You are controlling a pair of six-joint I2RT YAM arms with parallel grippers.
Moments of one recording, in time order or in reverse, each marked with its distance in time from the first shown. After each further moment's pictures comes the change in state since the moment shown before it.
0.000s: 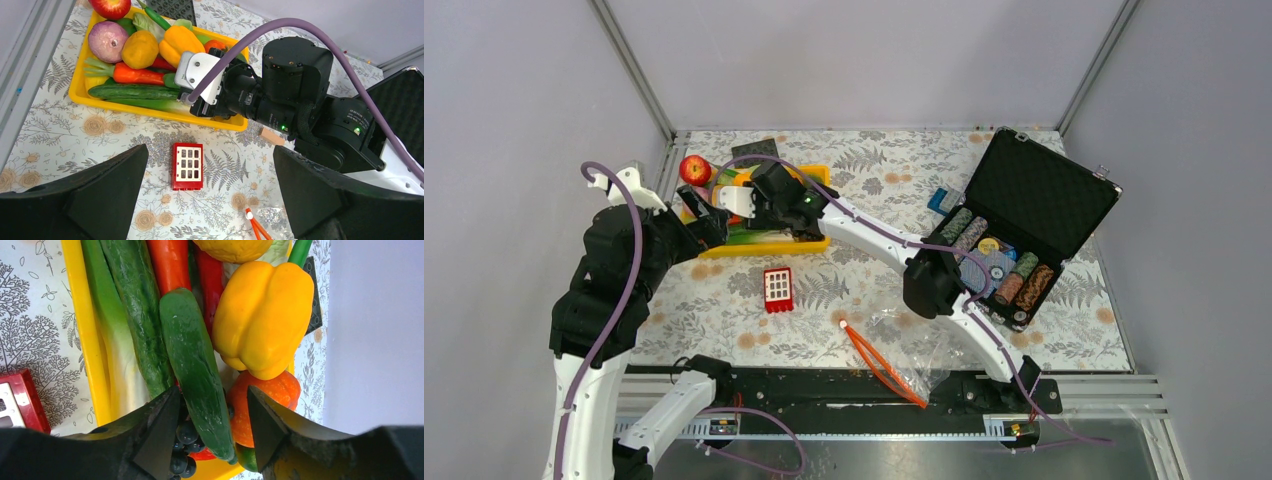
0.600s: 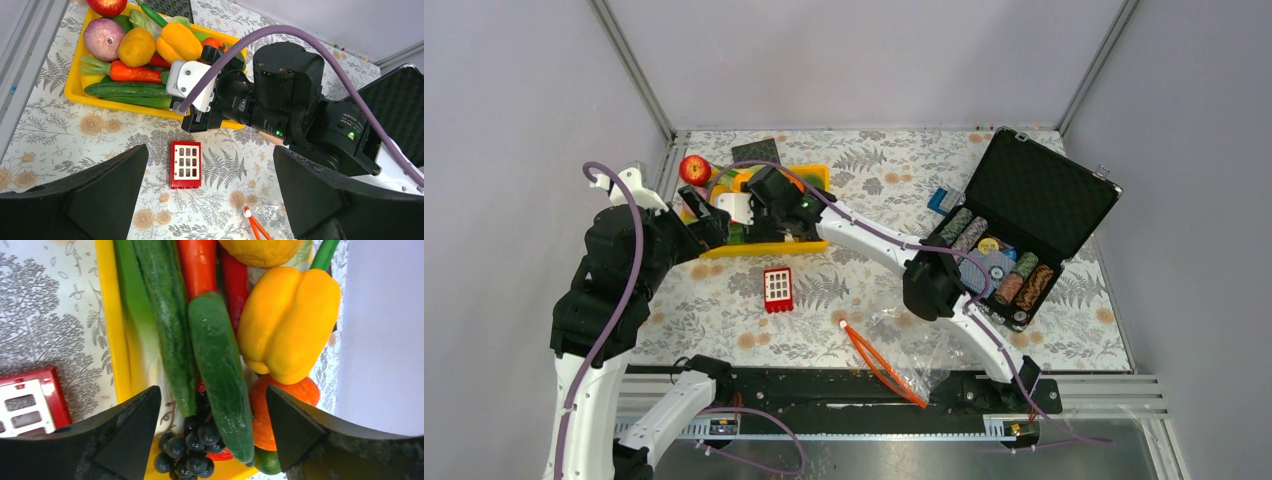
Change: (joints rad) left arm 0.000 -0.001 -0.005 0.000 0.013 -0.003; right arm 0.016 -0.008 -0.024 -0.003 -0.012 0.011
